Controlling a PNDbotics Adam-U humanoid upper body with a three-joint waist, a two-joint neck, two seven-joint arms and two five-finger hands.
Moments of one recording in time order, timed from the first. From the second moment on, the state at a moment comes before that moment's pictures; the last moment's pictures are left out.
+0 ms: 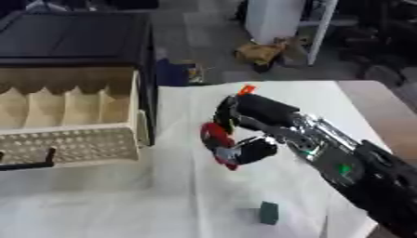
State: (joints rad) left arm -0.40 0.38 -0.01 -1.99 0.05 -0.04 0.33; right arm -0.66 -0.73 0.37 -1.70 0.58 -0.17 0.16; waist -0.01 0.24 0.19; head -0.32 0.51
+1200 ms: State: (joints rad) left arm -0.40 0.37 0.00 -1.99 0.07 -0.04 0.34; right arm -0.90 -0.63 0.35 -1.68 0.66 -0.11 -0.10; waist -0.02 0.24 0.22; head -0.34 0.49
